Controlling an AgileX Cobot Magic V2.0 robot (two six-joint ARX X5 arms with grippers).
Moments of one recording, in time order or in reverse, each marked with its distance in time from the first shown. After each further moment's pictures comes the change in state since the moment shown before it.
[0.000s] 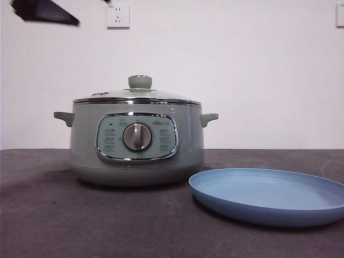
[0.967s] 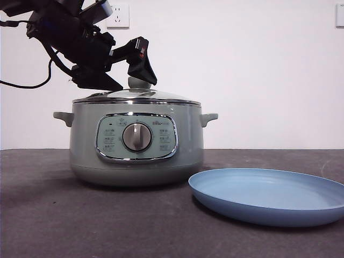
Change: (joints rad) left arm -0.156 0.373 0.001 0.320 -0.237 0.013; right arm 0.000 0.002 0.000 -0.006 0.000 0.000
